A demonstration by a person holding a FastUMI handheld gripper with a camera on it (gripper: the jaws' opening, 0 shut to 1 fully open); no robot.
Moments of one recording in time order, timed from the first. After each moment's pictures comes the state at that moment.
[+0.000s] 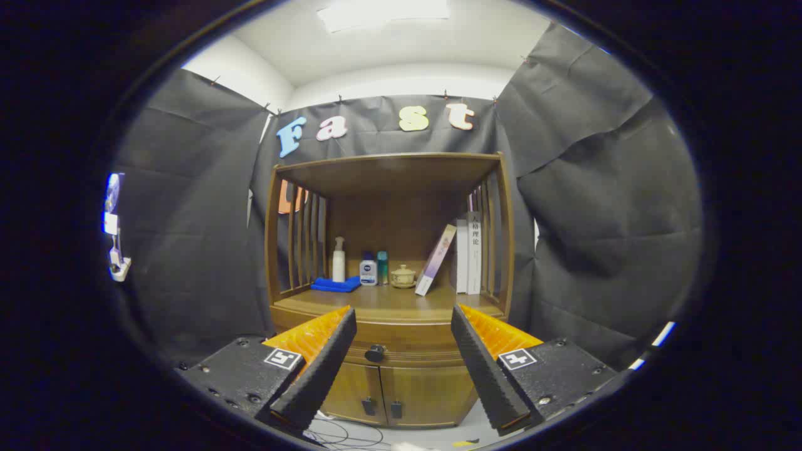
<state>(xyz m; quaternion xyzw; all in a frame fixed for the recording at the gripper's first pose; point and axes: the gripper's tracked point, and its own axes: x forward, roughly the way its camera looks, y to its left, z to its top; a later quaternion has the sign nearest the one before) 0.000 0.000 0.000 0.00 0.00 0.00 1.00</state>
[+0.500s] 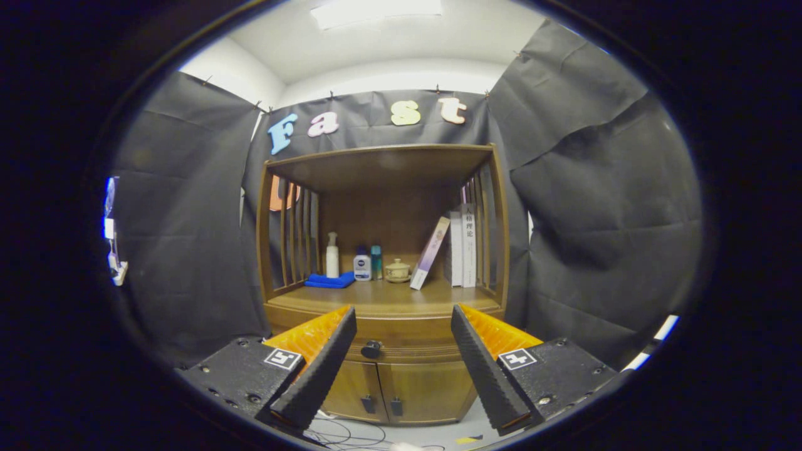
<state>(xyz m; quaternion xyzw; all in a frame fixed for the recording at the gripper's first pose) 0.004 -0.003 -0.010 0.01 0.01 -0.01 1.00</state>
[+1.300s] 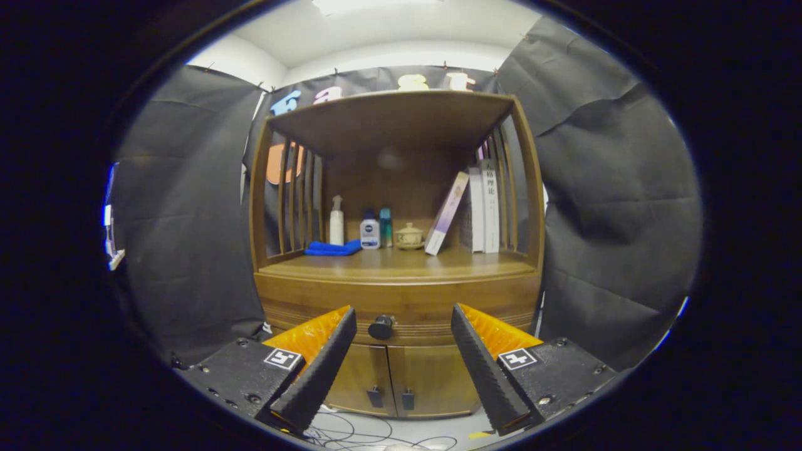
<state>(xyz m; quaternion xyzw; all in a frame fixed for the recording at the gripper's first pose) 0.078 0.018 -0.113 0.01 0.06 0.00 1.00</state>
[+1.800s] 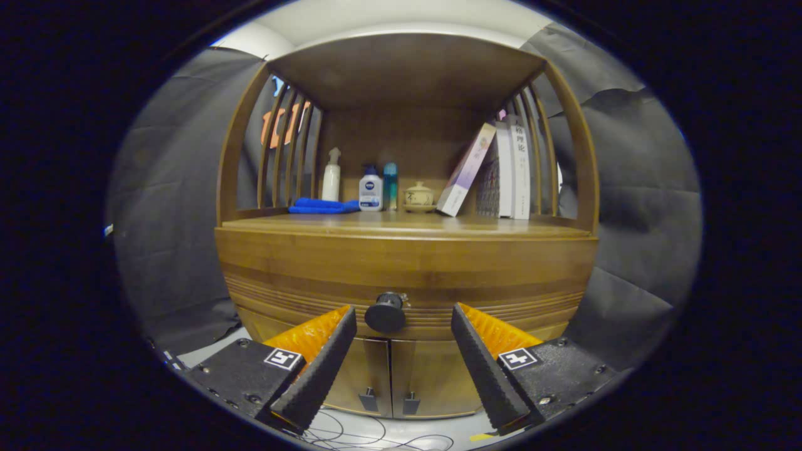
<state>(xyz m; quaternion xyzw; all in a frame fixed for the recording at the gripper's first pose) 0.171 0.040 -0.196 -0.03 0.11 -0.01 0.99</state>
